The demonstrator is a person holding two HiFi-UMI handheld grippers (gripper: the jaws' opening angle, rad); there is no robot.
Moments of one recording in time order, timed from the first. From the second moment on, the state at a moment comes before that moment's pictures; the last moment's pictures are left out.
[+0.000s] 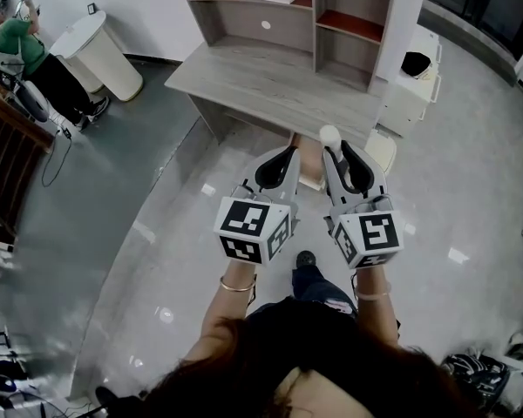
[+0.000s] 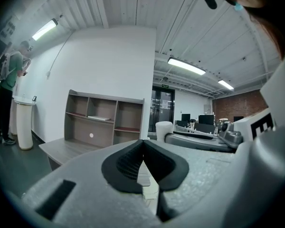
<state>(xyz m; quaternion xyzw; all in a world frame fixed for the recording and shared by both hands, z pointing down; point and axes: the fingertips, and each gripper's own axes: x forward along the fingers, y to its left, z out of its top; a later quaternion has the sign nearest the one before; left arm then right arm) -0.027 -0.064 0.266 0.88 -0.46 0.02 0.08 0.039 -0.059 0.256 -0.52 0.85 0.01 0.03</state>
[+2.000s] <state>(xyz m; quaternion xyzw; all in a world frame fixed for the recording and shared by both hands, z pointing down) -0.065 -0.262 0.418 0.90 -0.42 0.07 0.10 -0.011 -0.245 0.444 -0.52 0.83 0.01 -0.20</state>
